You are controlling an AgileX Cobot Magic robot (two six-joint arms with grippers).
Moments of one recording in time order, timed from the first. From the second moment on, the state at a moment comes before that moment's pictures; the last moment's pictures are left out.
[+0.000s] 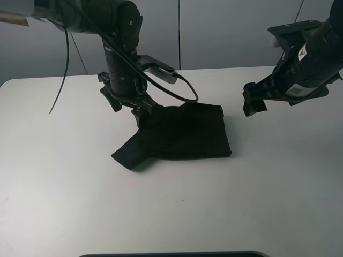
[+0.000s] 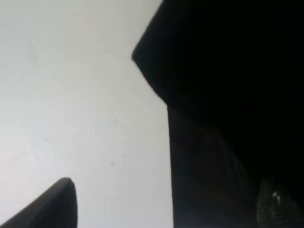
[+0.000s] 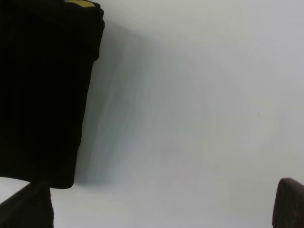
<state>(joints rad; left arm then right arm) -0.74 2.16 -1.65 0.11 1.14 0.03 0.38 1.50 -0.87 -0.13 0.67 0.22</state>
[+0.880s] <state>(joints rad) -0.61 1.74 -1.57 0.00 1.08 0.08 0.38 1.25 -0.87 -0.14 0.77 0.17</state>
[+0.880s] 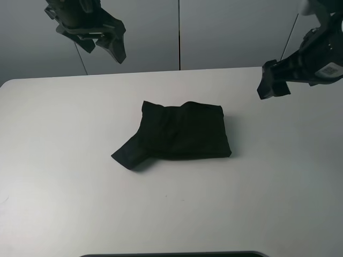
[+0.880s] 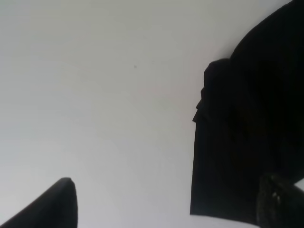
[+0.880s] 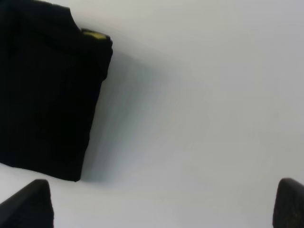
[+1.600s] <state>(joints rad) -0.60 0.75 -0.76 0.01 1.01 -0.06 0.38 0.46 -0.62 -0.04 1.11 0.10</state>
